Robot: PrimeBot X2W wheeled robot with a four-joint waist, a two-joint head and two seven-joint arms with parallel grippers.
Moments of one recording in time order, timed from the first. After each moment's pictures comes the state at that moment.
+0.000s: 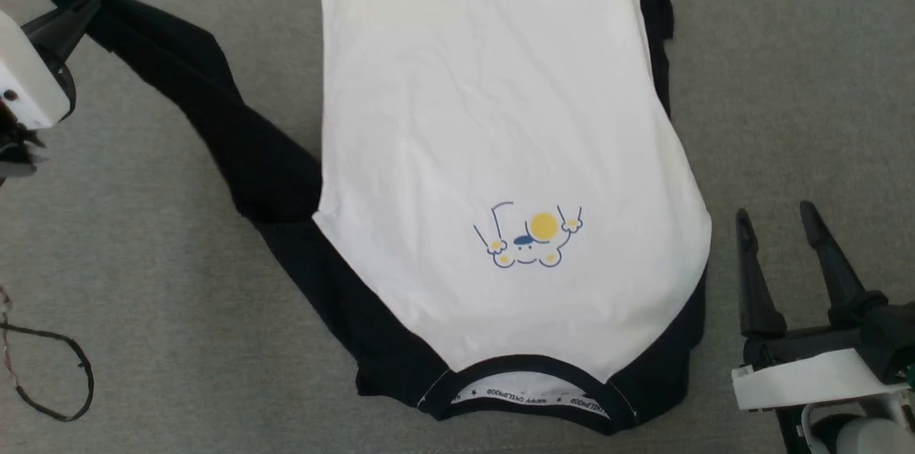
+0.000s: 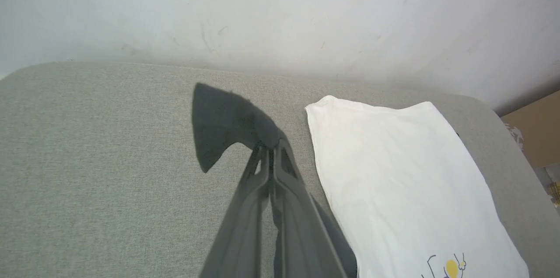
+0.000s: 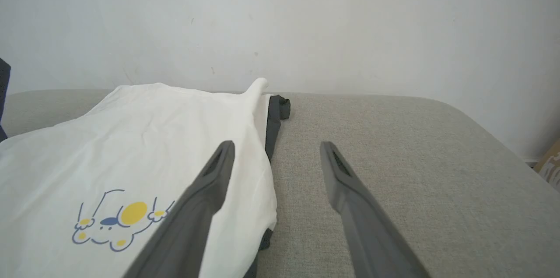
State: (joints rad) left arm -0.76 0.60 -0.05 0.23 -0.85 -0.05 0.71; right arm 0.02 -0.05 -0.06 -0.11 0.07 0.13 -0.20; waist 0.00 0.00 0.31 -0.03
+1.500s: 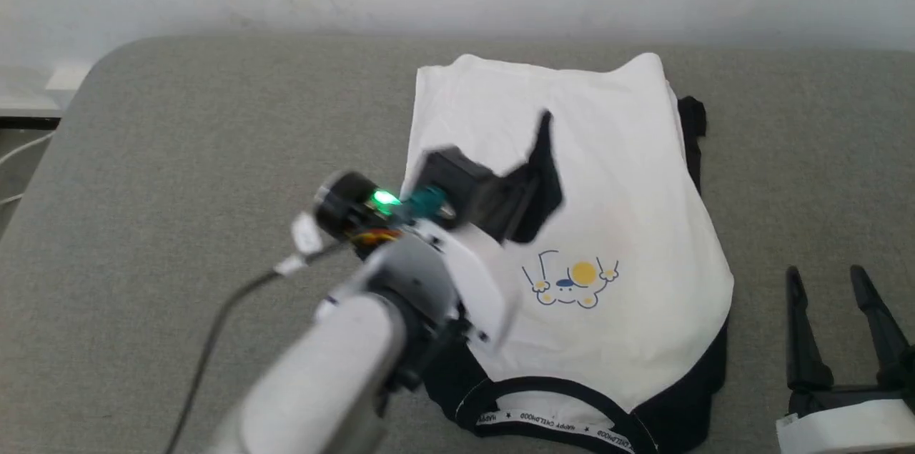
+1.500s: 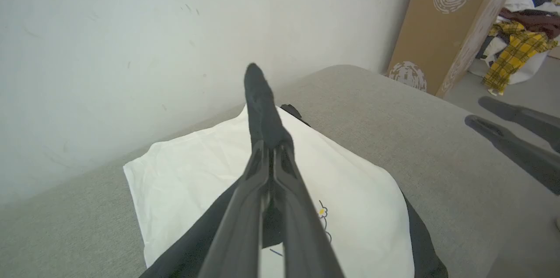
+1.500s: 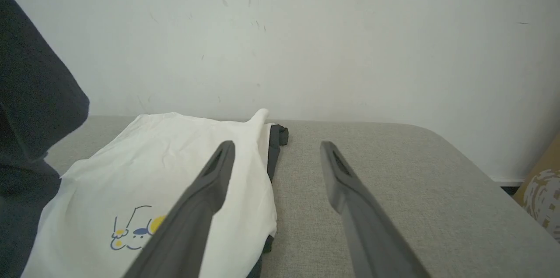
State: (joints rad) left arm -0.52 0.23 -0.63 -0.09 -0.41 0.03 0.38; right arm 0.16 -0.05 -0.16 -0.15 0.10 0.13 -0.16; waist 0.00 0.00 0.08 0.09
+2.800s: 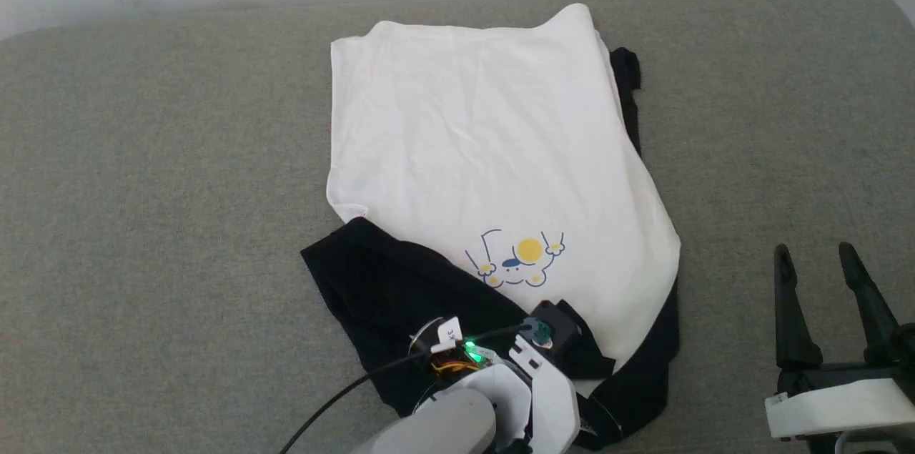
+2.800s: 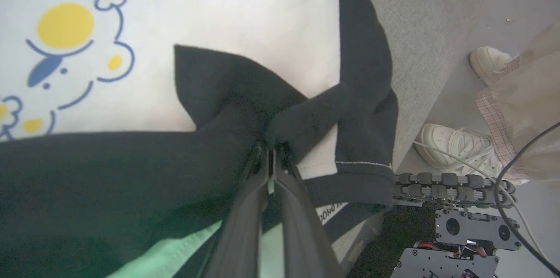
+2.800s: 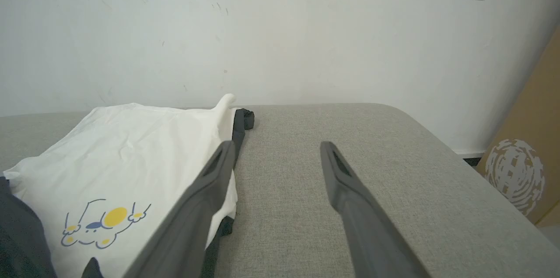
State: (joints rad) left arm -0.54 0.05 -1.06 0.58 -0.54 0.03 0.24; right arm 0.10 -0.05 -0.14 -0.12 0.11 0.13 -0.18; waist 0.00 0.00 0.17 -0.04
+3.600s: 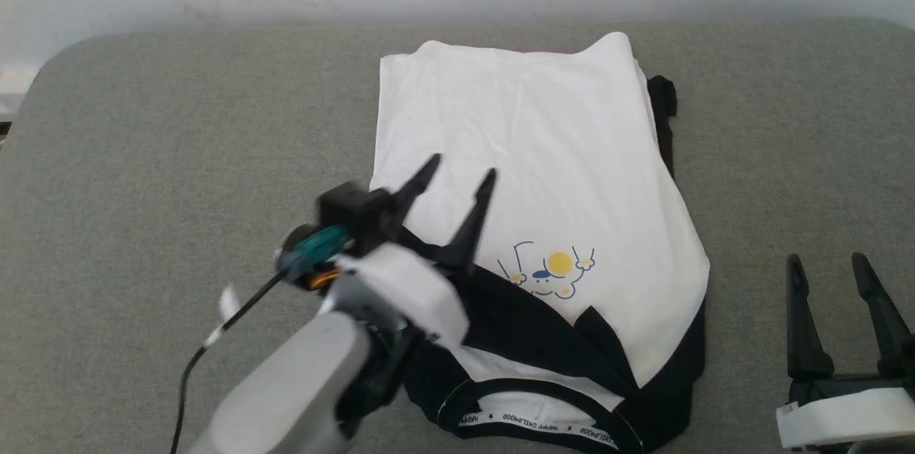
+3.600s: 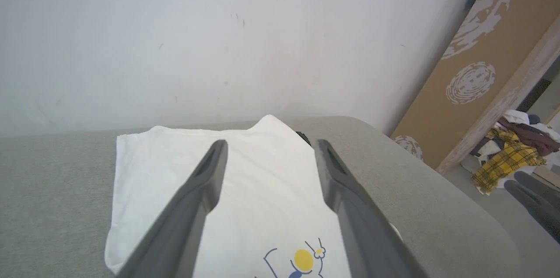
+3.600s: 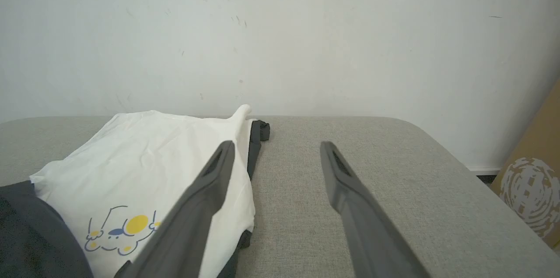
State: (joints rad) left arm -0.51 0.28 -0.75 0.10 -0.71 0.20 -0.07; right arm 0.13 -0.05 -0.17 -0.15 0.10 0.13 -0.16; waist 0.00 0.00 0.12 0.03
